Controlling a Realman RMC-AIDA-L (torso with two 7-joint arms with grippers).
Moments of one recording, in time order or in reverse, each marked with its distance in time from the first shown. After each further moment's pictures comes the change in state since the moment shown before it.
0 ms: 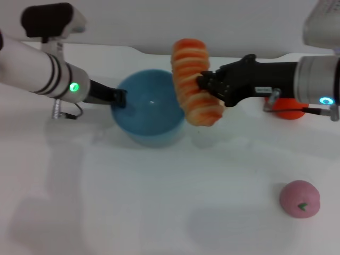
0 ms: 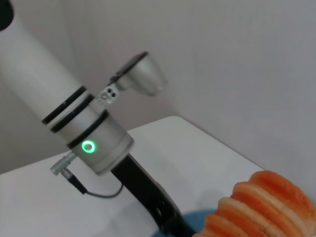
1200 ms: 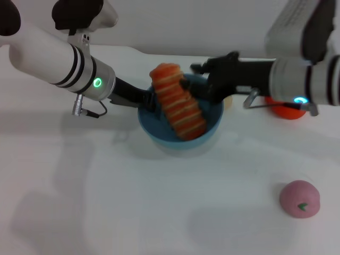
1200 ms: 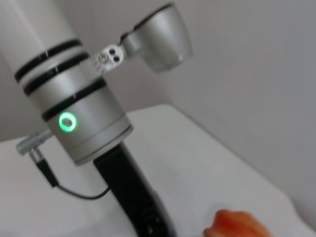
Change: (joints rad) left arm -0.020 0.004 0.123 0.095 -0.112 -0.138 -0.053; right arm 0.035 0.002 -0.120 -0.047 -0.003 -0.184 -0.057
